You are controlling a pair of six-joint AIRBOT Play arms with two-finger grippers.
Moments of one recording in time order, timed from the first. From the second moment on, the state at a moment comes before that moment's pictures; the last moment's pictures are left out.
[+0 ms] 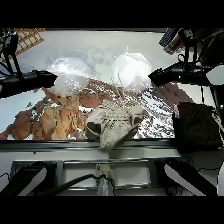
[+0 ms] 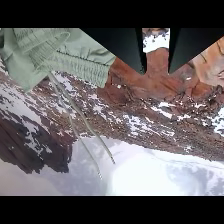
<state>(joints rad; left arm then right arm) -0.03 -0.94 1.06 1.04 -0.91 -1.27 0.03 -1.04 1.25 -1.13 1.10 1.12</state>
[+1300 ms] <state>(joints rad) -0.03 -0.94 1.06 1.03 -0.91 -1.27 0.03 -1.04 1.25 -1.11 1.02 1.12</state>
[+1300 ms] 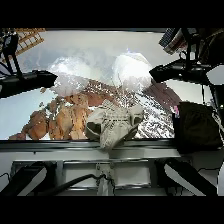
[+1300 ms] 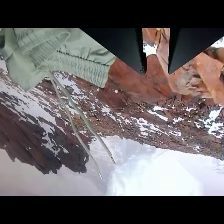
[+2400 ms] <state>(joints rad) -0.49 -1.23 0.84 0.75 -0.92 -1.21 0.03 -0.94 0.59 -0.82 0.88 1.33</state>
